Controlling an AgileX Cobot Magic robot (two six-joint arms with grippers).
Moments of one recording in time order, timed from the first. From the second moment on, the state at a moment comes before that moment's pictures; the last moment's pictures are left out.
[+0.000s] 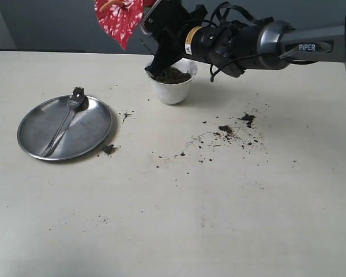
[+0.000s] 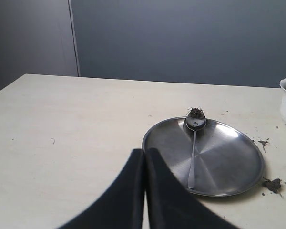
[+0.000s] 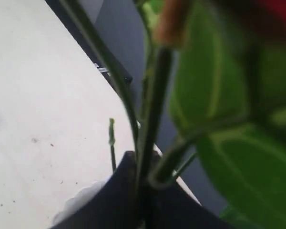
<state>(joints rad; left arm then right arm) 0.19 0.00 0.00 0.07 0.24 -0.11 0.62 2.19 -1.56 -0.57 -0.25 0.00</state>
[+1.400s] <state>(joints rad) 0.19 0.00 0.00 0.07 0.24 -0.11 0.62 2.29 -1.90 -0.14 0.32 0.10</state>
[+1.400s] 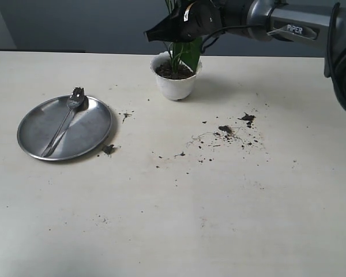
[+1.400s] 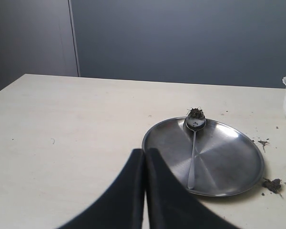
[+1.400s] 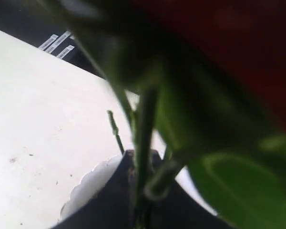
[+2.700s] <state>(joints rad) 0.19 0.00 0.00 0.07 0.24 -0.11 0.60 2.41 -1.99 -0.12 0.27 0.11</state>
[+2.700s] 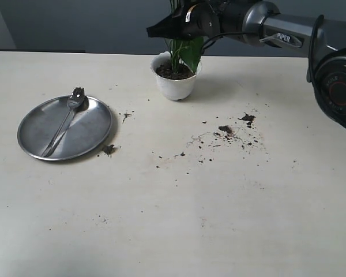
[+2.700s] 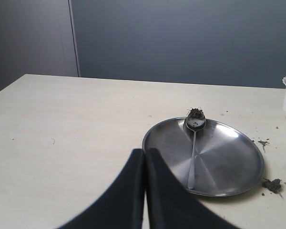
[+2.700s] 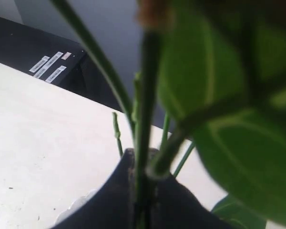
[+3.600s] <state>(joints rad) 0.19 0.00 0.00 0.07 0.24 -0.11 0.63 2.39 -1.96 -0.25 0.40 0.24</state>
